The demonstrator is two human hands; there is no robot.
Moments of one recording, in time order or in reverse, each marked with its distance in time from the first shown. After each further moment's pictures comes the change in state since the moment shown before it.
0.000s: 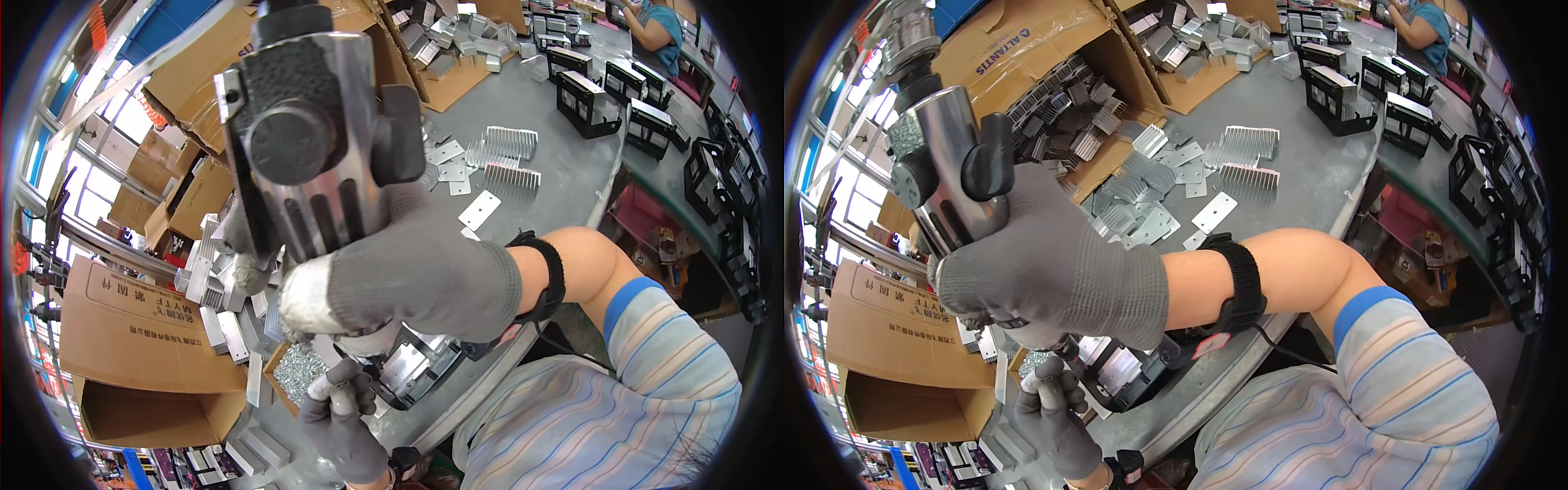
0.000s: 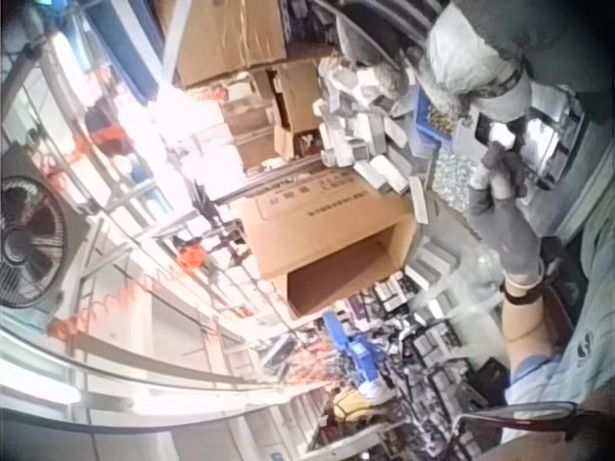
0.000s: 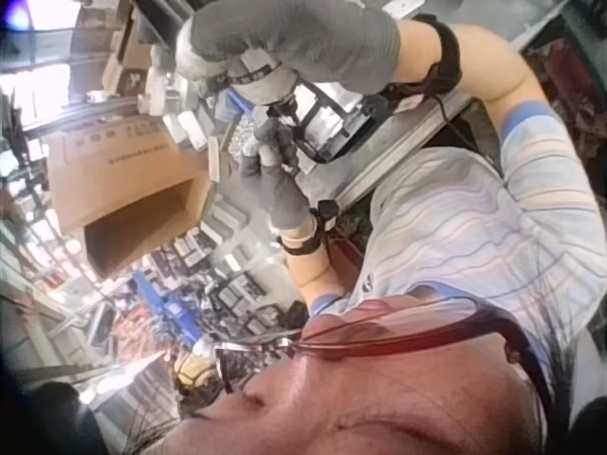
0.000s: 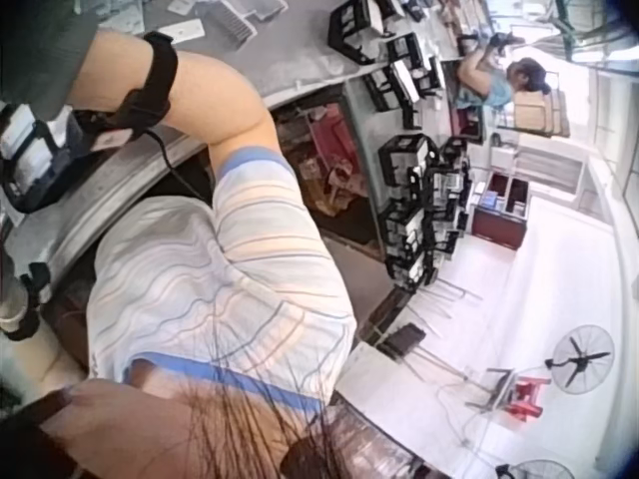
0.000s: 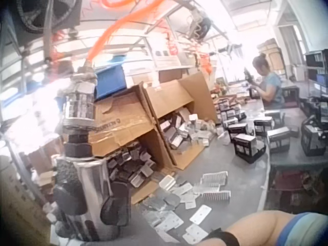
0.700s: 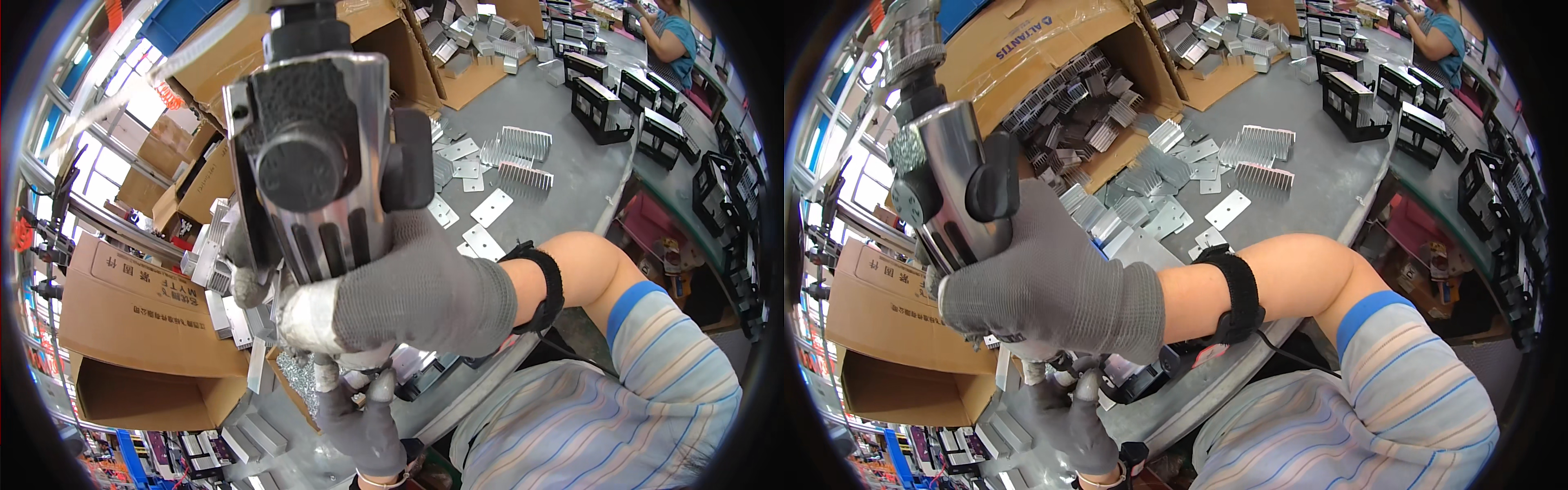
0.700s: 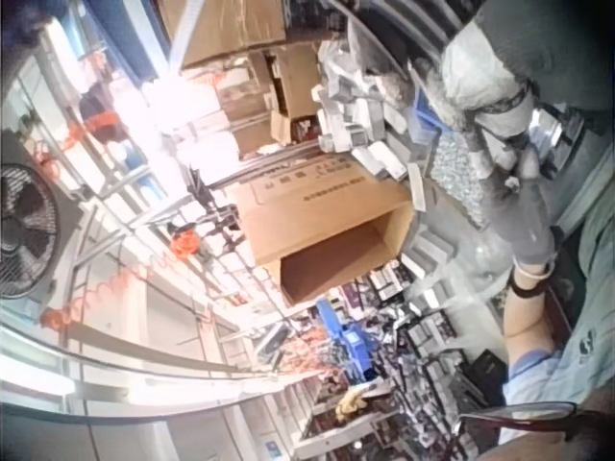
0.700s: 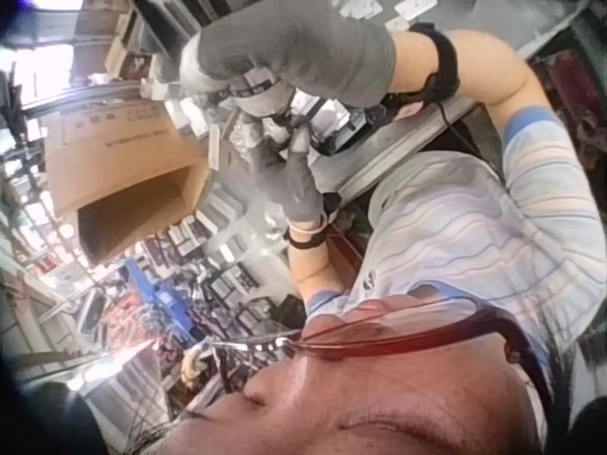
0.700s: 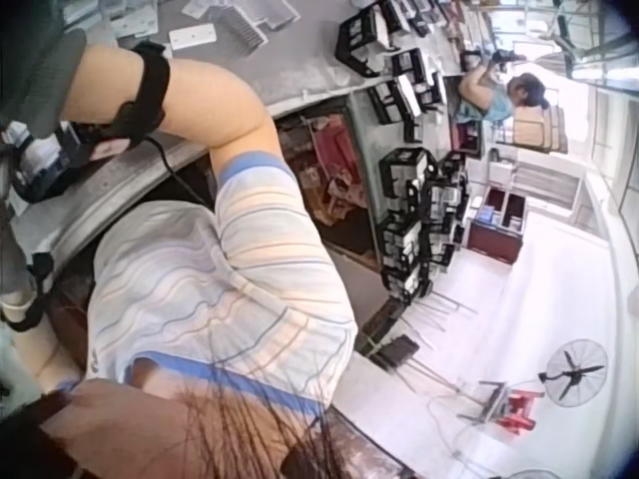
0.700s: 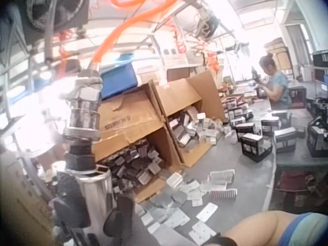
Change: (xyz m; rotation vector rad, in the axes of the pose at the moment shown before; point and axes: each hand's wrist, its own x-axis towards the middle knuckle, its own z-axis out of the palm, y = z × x) left_hand -0.007 -0.008 0.009 0.133 -0.015 0.242; right_hand -0.011 -0.015 0.027 -0.024 0.064 0.220
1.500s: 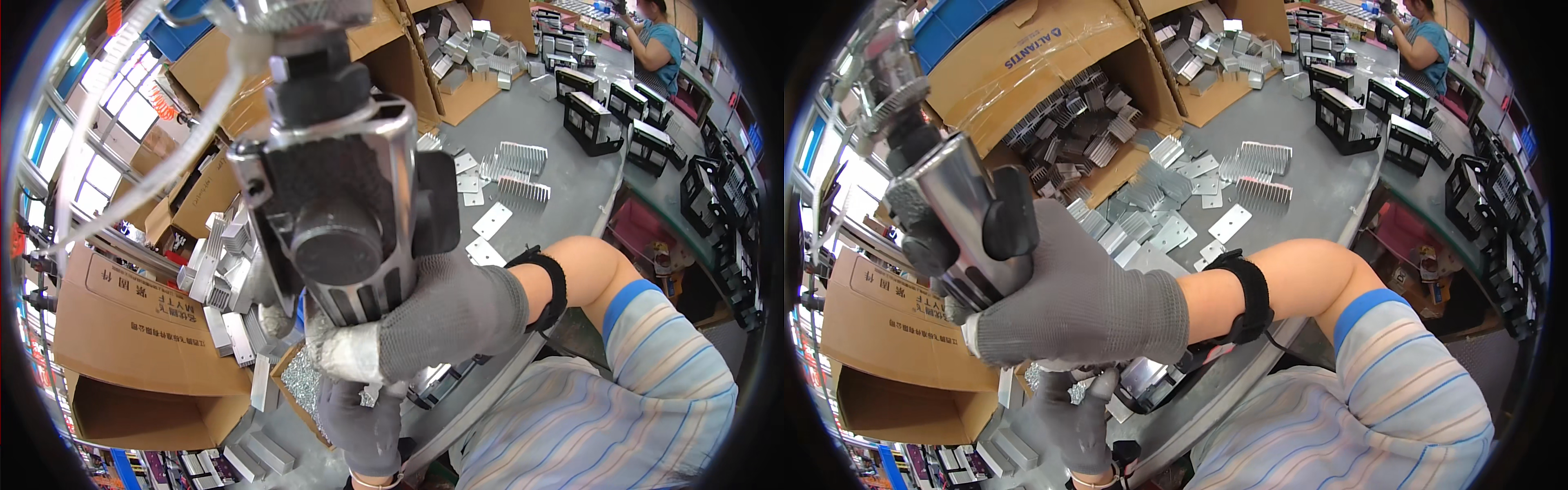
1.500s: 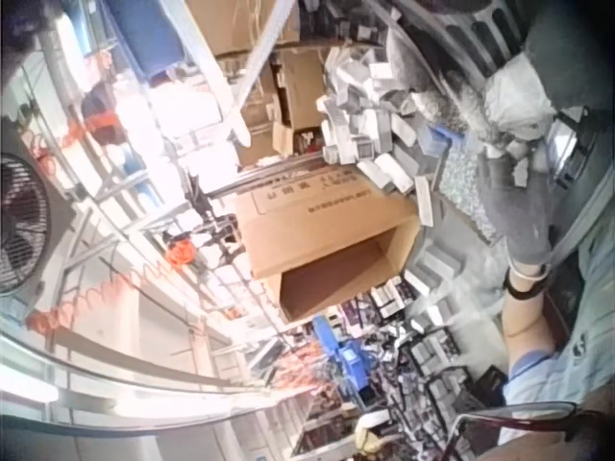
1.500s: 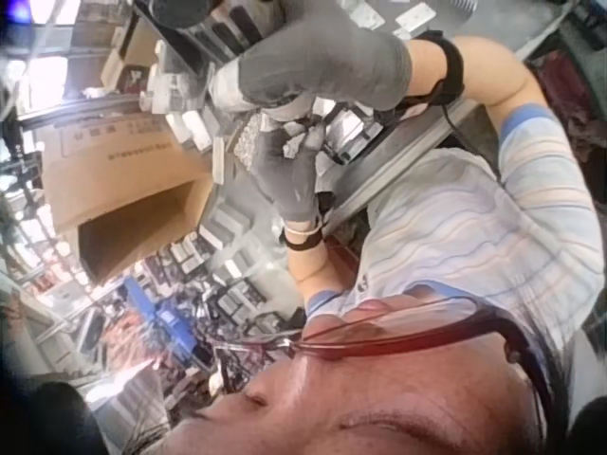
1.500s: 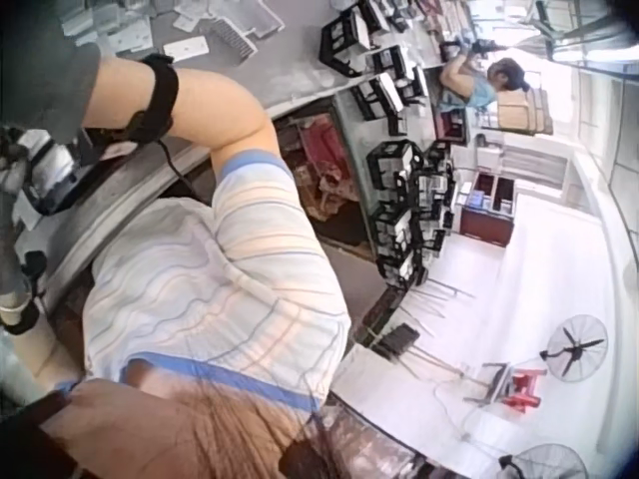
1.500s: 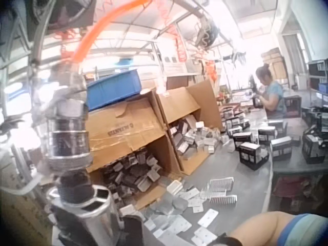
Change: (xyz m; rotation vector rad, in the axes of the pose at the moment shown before) left_hand 0.028 -0.022 -0.026 0.331 -0.194 0.076; right_hand 0.012 0.016 0.001 -0.125 -0.093 0.003
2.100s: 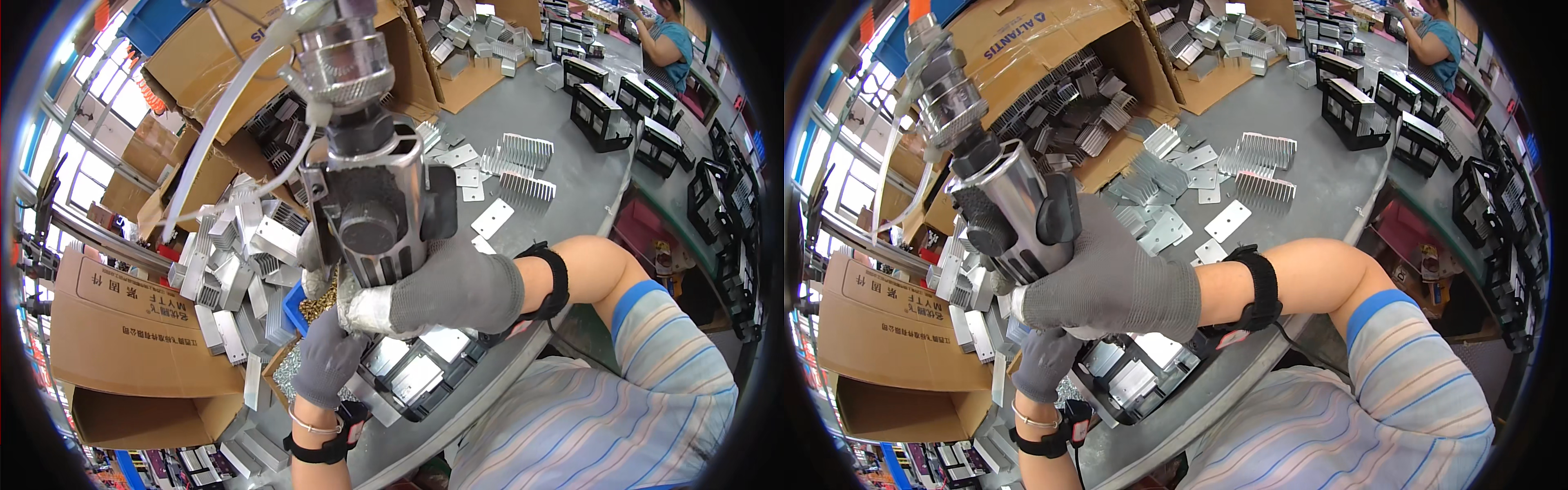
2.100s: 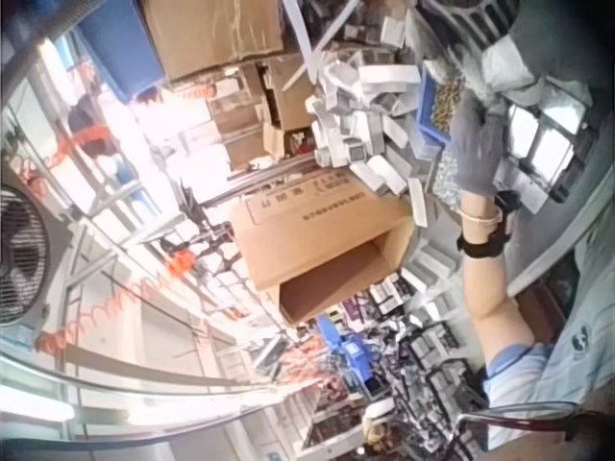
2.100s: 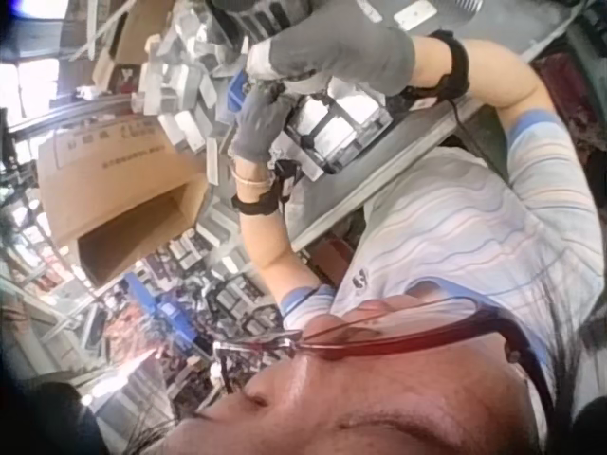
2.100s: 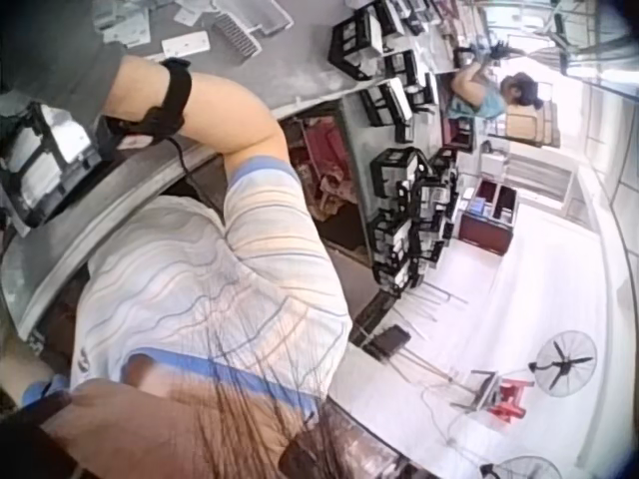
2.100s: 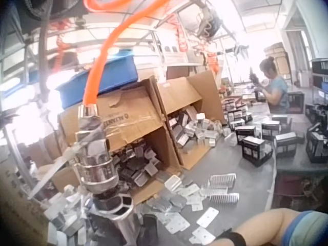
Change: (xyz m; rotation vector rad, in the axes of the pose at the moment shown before) left_hand 0.092 -0.027 0.004 0.367 -0.601 0.097; right_hand -0.003 0.005 -0.044 -0.007 0.147 0.123
